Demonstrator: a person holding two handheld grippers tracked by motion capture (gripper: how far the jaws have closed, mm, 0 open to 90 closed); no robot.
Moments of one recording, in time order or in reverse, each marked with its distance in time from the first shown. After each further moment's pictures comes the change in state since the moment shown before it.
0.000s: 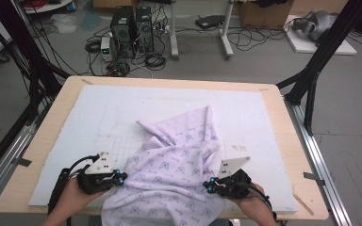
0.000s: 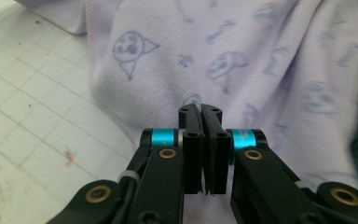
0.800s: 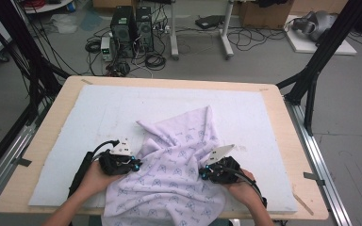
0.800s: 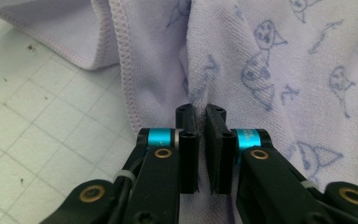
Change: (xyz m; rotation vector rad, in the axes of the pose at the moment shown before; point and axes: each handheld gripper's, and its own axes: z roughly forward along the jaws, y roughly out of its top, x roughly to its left) left arm 0.042 0.027 0.064 0.049 0.002 -0.021; right arm -0.042 0.014 0.034 0.089 -0.084 -0.009
